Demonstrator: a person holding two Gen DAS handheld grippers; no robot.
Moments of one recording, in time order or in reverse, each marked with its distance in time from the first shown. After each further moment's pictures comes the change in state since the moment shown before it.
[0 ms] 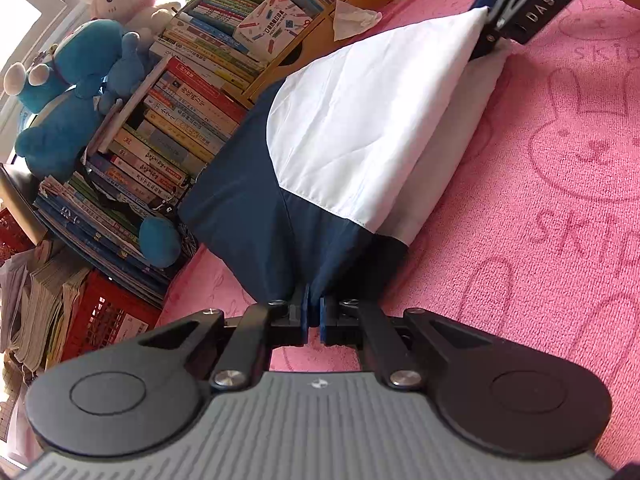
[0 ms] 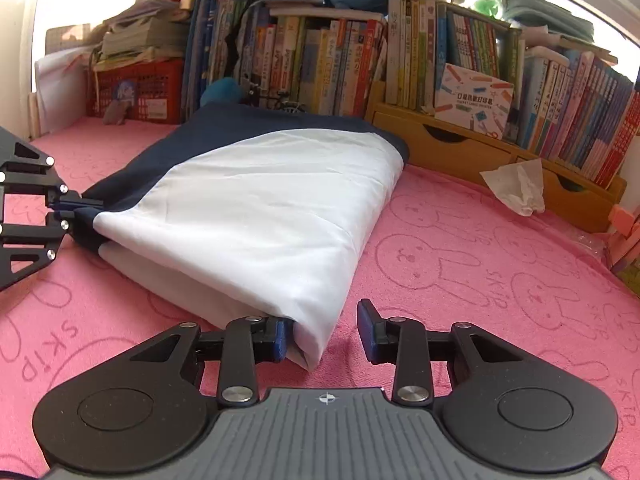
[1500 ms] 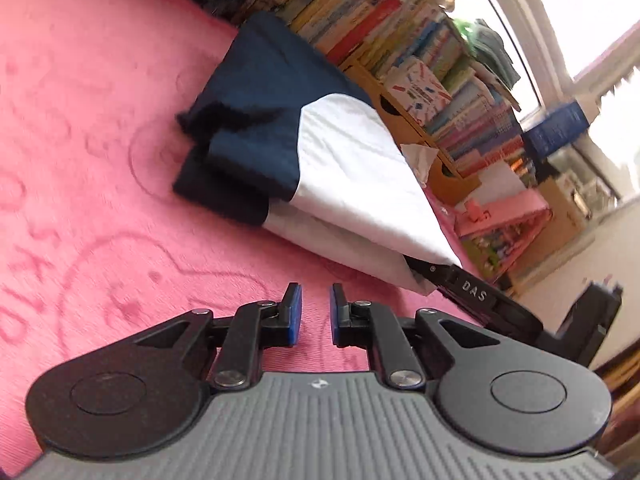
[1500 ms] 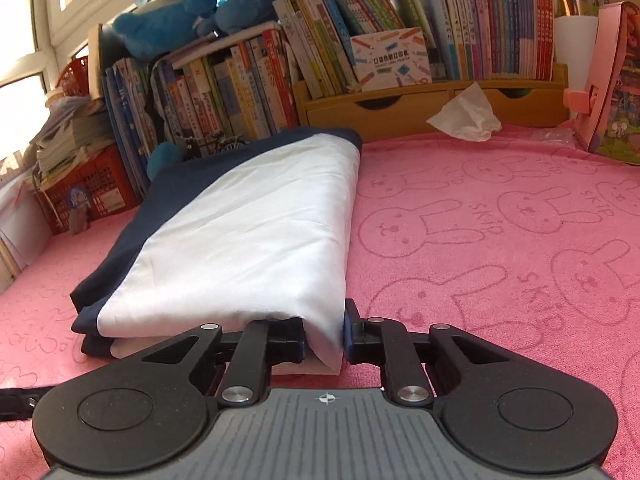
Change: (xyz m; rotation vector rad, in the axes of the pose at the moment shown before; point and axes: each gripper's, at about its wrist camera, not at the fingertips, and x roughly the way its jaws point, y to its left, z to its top) left arm -0.028 0.041 -0.038 -1.582 0.018 -0.625; right arm -0.009 -0.023 0.000 0.418 -0.018 0.034
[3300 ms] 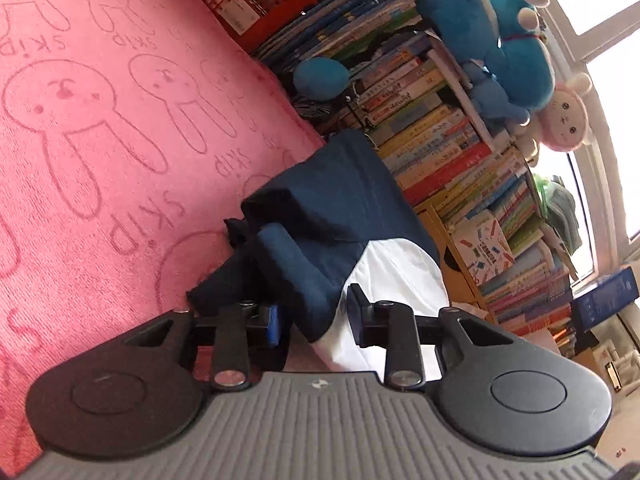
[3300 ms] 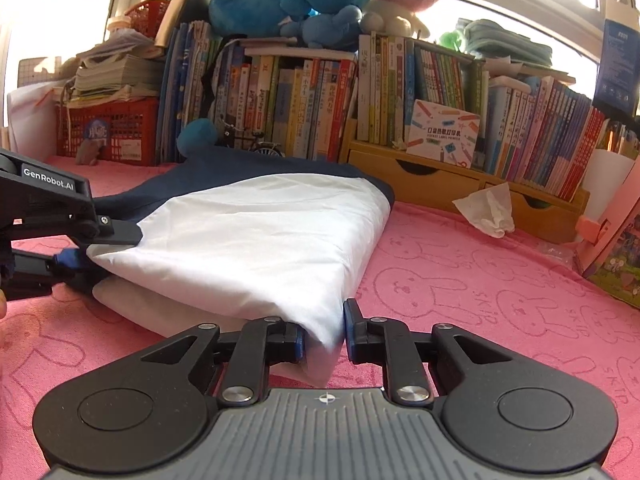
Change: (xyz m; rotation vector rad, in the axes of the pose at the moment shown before) left arm 0.017 0.016 0.044 -0.191 -0.407 0.177; right arm -0.003 0.047 -0.011 -0.352 -0.080 -0.090
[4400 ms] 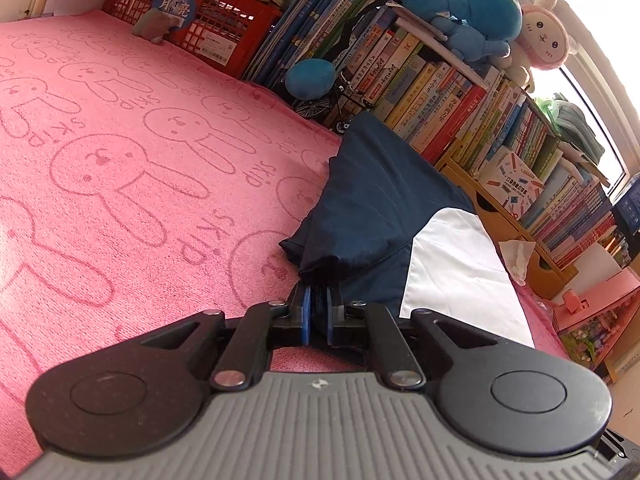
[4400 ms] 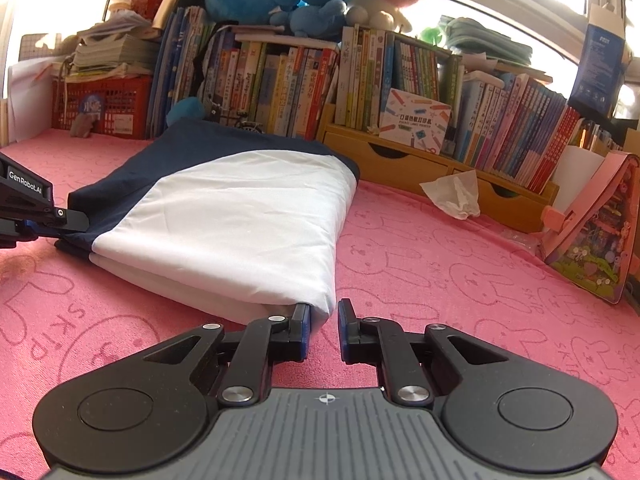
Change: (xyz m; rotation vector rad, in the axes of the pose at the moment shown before) left arm -0.033 -0.012 -0.016 0.312 0.015 0.117; right arm -0.037 -0.021 -0.020 -0.070 0.032 -0.055
